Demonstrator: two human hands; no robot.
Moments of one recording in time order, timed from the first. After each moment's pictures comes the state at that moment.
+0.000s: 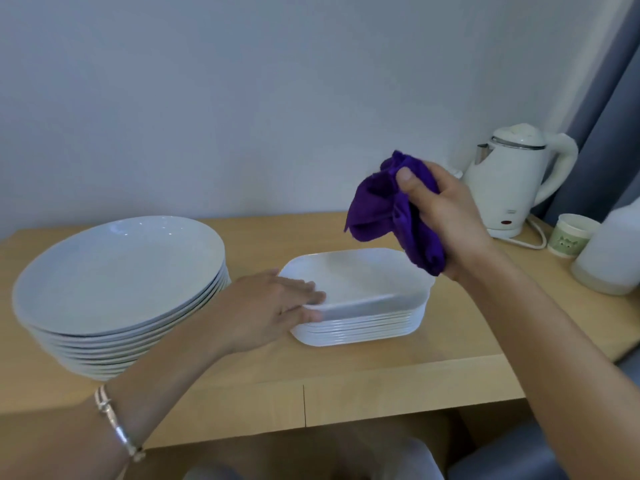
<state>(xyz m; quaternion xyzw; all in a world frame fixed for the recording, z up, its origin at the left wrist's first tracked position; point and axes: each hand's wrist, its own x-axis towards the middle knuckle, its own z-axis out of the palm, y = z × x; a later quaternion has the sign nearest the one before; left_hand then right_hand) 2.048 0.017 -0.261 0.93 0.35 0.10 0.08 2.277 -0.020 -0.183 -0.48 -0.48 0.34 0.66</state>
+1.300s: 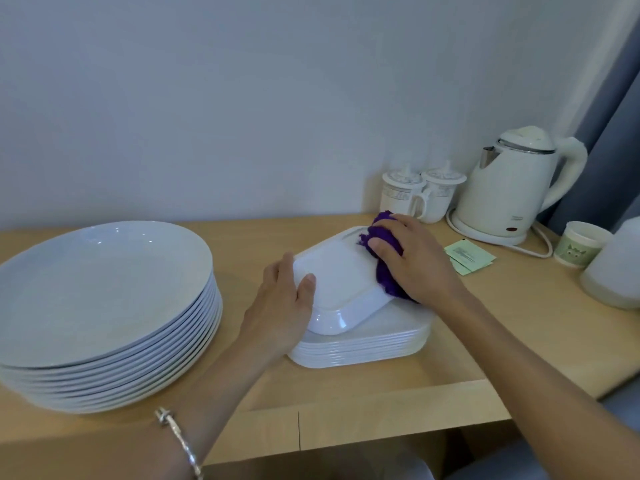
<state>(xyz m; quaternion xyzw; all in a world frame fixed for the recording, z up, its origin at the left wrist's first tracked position) 2.096 0.038 -0.293 0.73 0.56 0.29 0.26 2.304 0.032 -0.260 -0.66 -0.67 -0.01 0.33</state>
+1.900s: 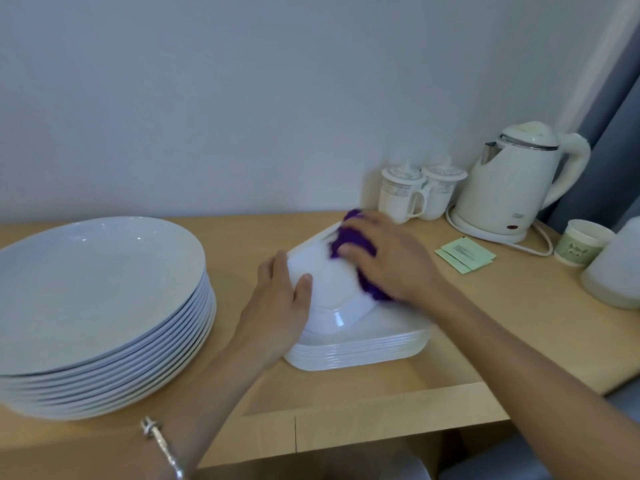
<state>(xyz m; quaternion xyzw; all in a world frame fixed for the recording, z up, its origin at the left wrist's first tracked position) 2.098 0.039 -0.292 0.73 0.56 0.30 0.27 2.289 0.049 -0.261 -0.61 -0.74 -0.01 0.28</state>
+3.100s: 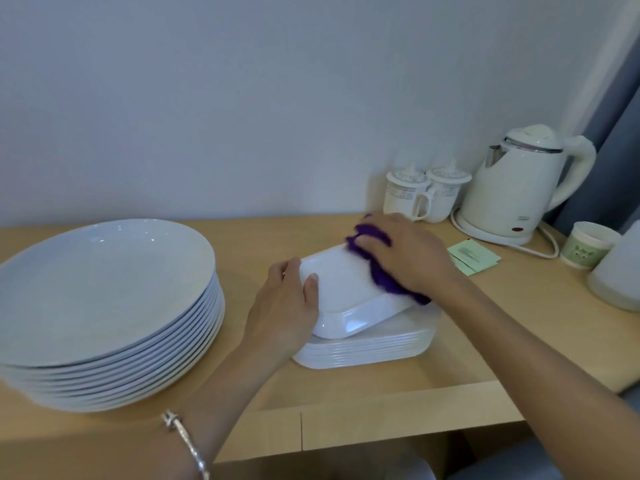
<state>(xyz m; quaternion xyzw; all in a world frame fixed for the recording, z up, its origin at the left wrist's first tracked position) 2.101 0.036 -0.291 0.75 0.57 0.27 0.20 2.297 0.045 -0.248 -0.68 -0.68 0.02 0.25</state>
